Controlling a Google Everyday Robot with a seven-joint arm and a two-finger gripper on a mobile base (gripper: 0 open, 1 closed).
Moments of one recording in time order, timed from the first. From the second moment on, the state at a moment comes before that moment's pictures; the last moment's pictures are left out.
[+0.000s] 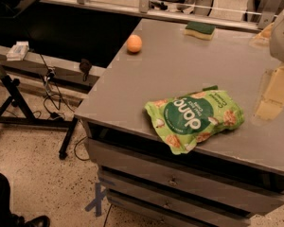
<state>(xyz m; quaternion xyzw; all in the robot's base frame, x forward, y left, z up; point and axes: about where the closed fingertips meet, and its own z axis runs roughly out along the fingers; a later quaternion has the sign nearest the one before) 0.438 -0.217 0.976 -0.60 0.78 -0.03 0.16</state>
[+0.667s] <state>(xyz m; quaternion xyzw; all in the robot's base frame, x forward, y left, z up) 0.442 -0.211 0.976 -0.60 0.78 -0.03 0.17</state>
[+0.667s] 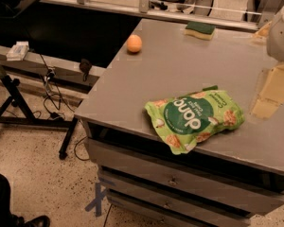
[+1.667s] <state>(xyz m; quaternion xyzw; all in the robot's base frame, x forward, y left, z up) 0.581 -0.076 0.930 -0.62 0.73 0.05 0.27</state>
